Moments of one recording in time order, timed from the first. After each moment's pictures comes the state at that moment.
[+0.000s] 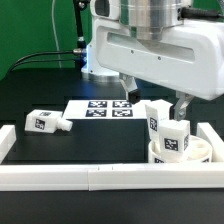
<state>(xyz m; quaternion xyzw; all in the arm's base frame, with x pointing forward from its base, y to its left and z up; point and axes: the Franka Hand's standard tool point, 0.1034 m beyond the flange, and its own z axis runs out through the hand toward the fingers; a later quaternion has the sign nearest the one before) 0.619 0.032 0.110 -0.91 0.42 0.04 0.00</state>
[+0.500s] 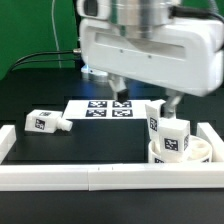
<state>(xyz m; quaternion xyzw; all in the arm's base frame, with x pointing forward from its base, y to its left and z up) 0.610 0.001 0.115 -0.93 0.37 0.04 0.01</state>
